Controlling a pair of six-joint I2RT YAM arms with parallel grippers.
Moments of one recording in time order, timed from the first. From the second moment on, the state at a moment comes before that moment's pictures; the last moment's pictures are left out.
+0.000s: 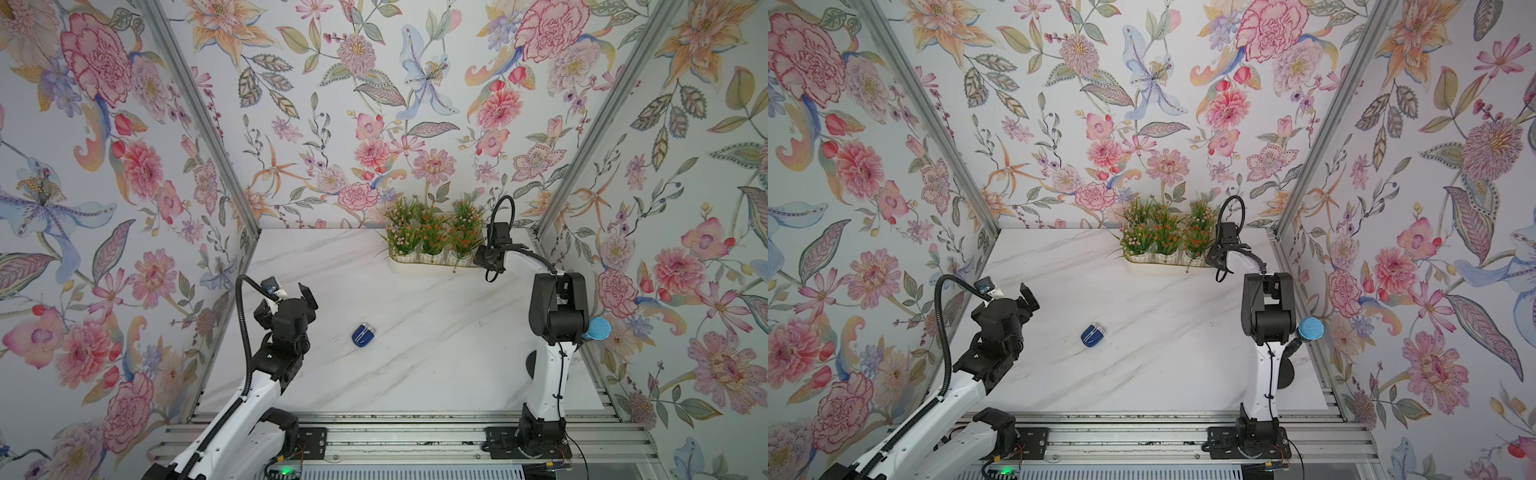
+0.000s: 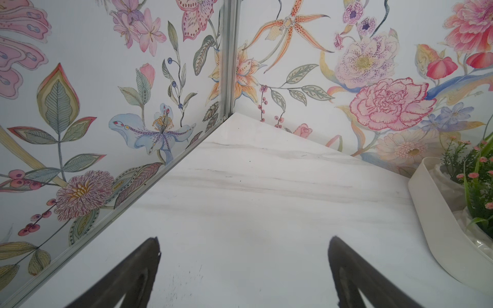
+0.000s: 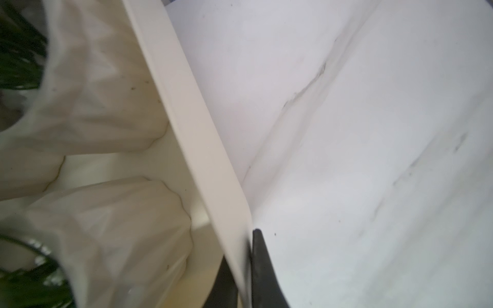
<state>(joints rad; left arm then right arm) -0.33 0.85 0.51 0.01 -0.72 -0.35 0.10 2.14 1.60 -0.42 0.14 0.45</state>
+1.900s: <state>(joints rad) -0.03 1.45 0.13 1.18 -0.54 0.06 -0.02 0.97 0.40 -0.05 0.17 0.14</state>
